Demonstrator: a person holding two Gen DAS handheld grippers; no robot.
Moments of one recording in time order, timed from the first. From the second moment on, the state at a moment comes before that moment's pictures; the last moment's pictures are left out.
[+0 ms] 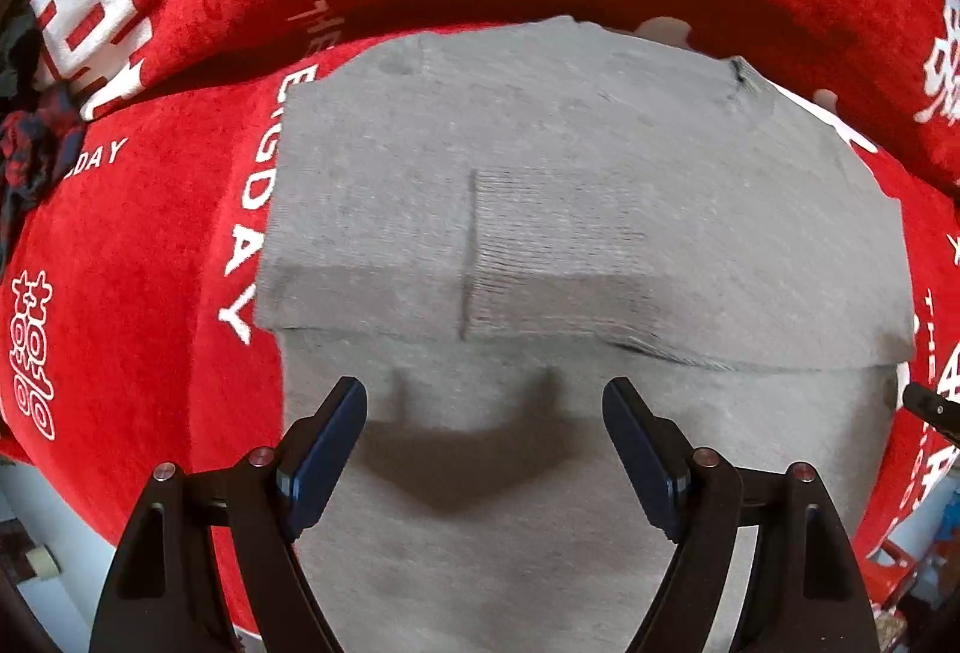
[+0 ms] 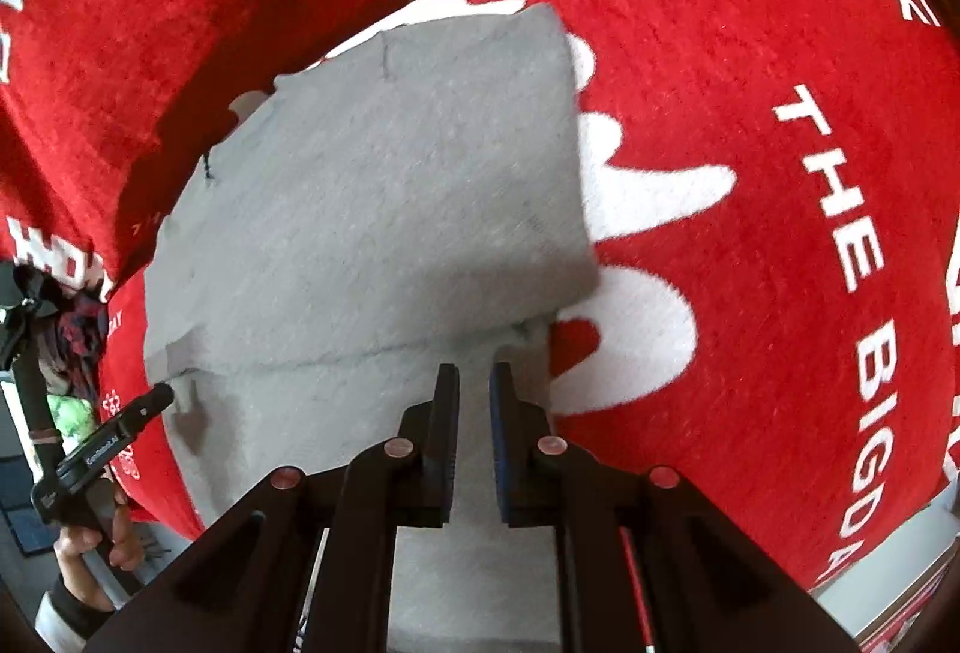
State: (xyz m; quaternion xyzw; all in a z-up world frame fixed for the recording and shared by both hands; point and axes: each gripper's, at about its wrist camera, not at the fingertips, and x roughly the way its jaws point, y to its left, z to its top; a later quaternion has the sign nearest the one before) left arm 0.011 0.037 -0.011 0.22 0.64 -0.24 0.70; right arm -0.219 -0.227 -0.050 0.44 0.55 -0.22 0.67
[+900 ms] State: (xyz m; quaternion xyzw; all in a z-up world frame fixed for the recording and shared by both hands) left arm -0.050 -0.002 0.003 0.25 0.64 -0.23 0.69; right arm -0.236 -0.226 -0.047 0.45 0.55 -0.15 0.69
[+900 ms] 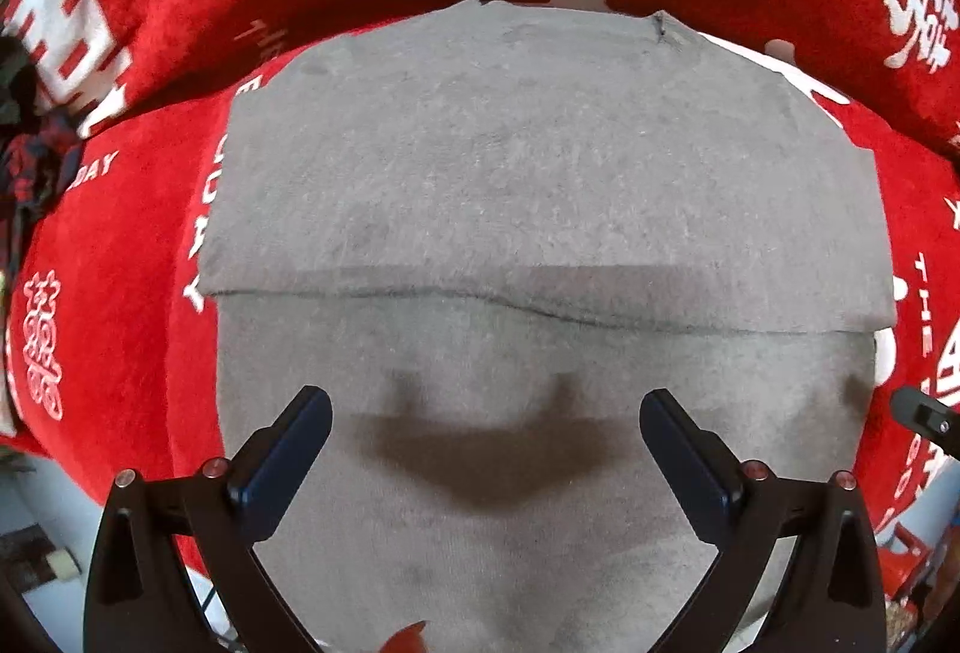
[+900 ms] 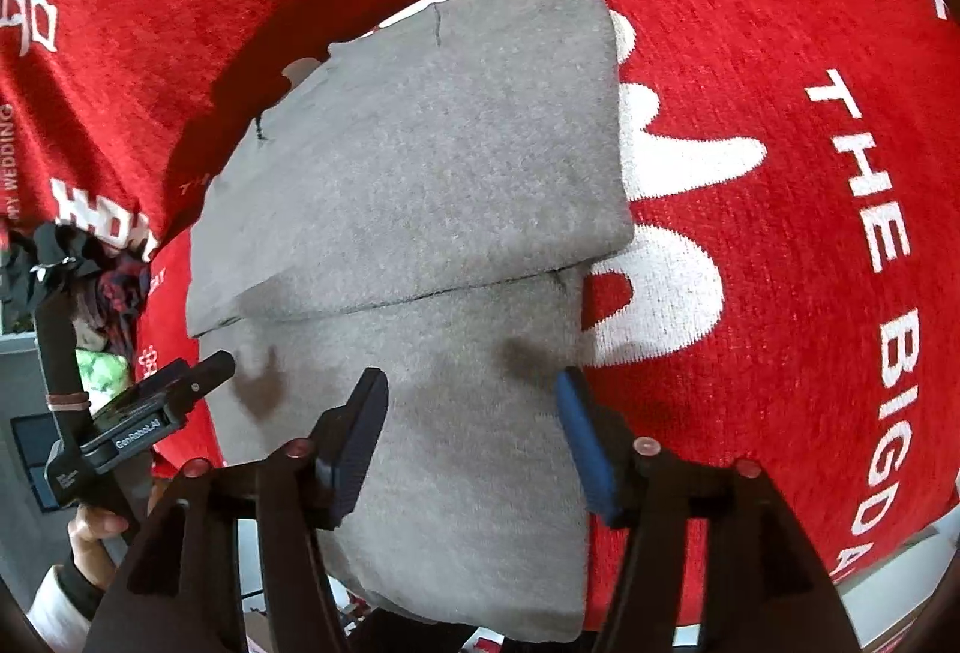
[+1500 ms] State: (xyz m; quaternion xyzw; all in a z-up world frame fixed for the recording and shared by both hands) left arm -0.079 0.057 0.002 0.22 0.66 -0.21 0.69; right arm -0.241 -0.192 -0.051 0.46 0.57 -0.11 0.67
